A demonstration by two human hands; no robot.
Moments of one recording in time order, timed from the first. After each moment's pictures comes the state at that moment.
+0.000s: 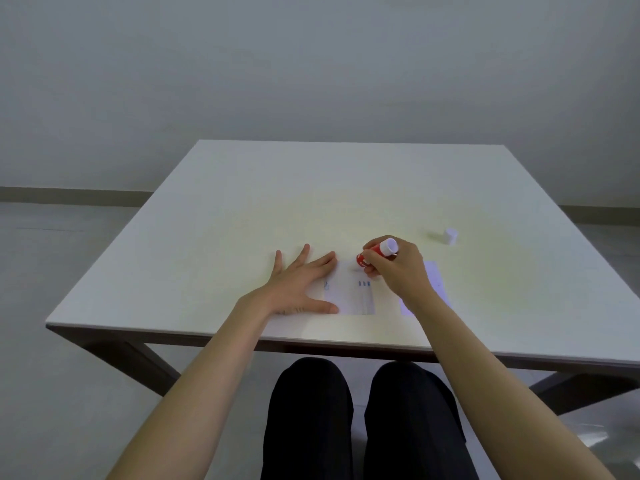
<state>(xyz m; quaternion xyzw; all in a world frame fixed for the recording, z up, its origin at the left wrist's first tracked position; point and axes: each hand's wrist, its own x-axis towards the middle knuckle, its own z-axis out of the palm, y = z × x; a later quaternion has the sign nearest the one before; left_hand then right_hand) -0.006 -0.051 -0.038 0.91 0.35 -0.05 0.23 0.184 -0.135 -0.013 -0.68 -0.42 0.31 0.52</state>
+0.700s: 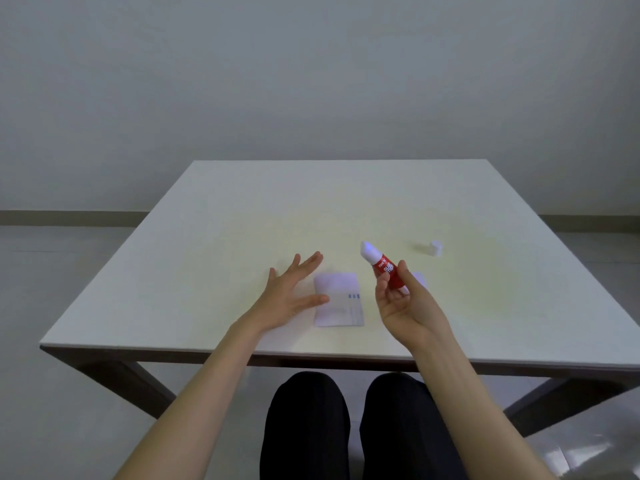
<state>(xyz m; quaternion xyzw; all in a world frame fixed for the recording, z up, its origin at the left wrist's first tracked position) -0.007 -0.064 -0.032 0.83 0.37 0.17 0.38 0.176 -0.183 0.004 -0.28 0.08 0.60 0.74</state>
